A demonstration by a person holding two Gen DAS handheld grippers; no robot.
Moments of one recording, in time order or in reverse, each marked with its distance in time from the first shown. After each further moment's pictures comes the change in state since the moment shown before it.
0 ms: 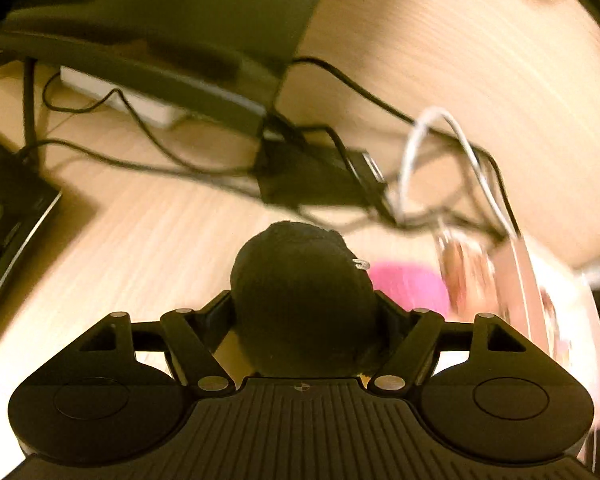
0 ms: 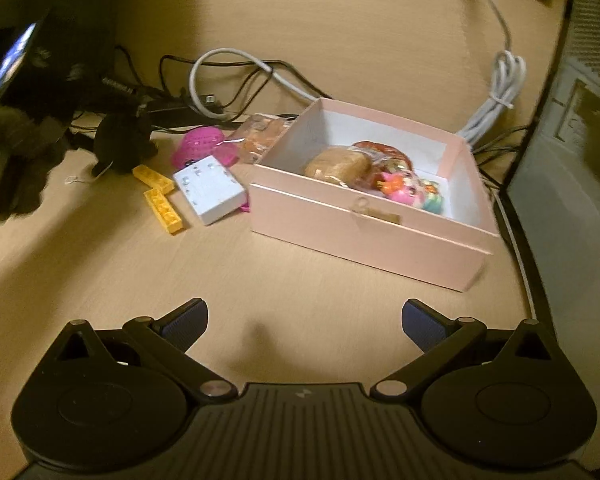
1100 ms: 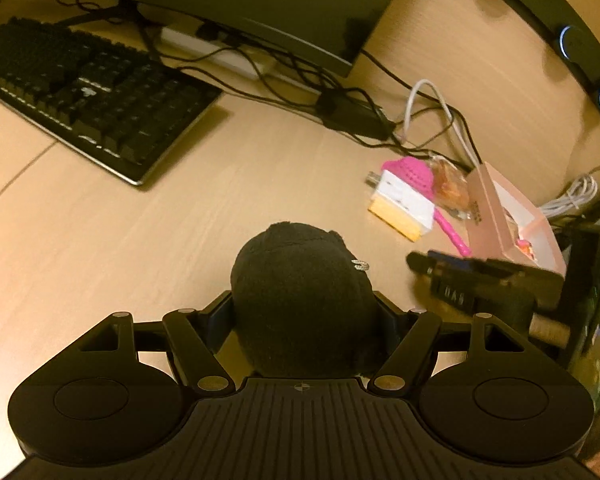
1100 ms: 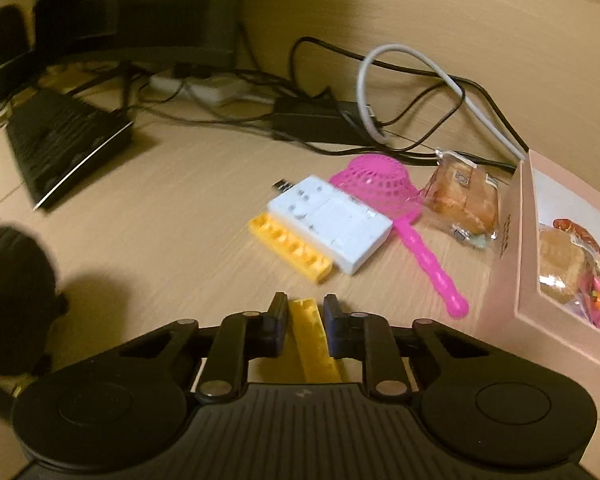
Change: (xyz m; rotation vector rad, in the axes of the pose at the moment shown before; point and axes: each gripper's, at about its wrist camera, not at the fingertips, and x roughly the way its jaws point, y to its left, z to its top) left arm -0.131 0.071 -0.096 -0.050 0.009 -0.053; right arm 0.085 0.126 0.063 -0.154 0.015 0.211
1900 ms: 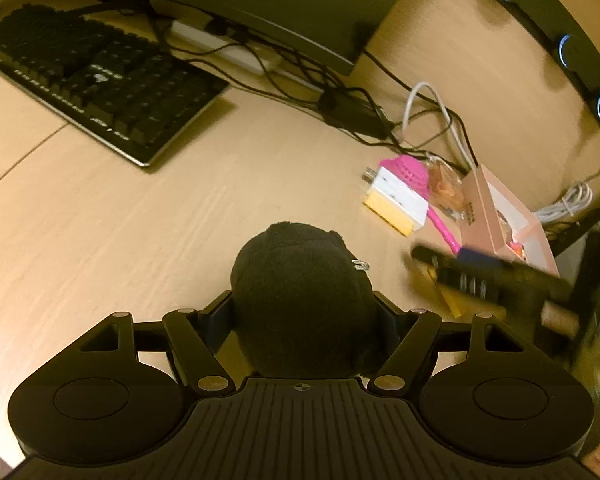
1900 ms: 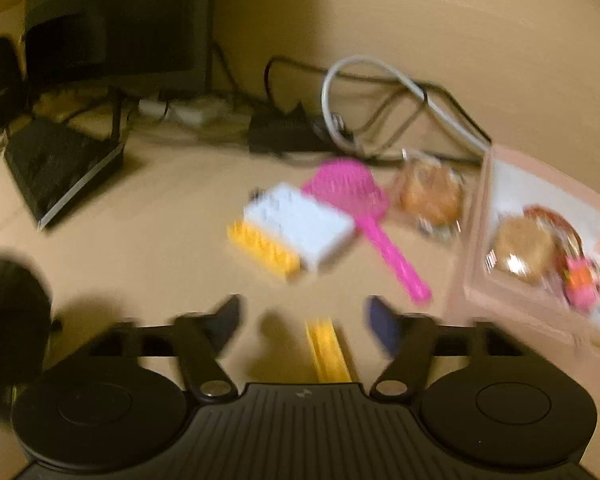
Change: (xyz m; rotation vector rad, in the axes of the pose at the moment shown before) left arm -0.016 0.005 -0.012 -0.053 -0.006 0.007; right arm -0.004 -0.020 0.018 0.128 -0.073 -0.024
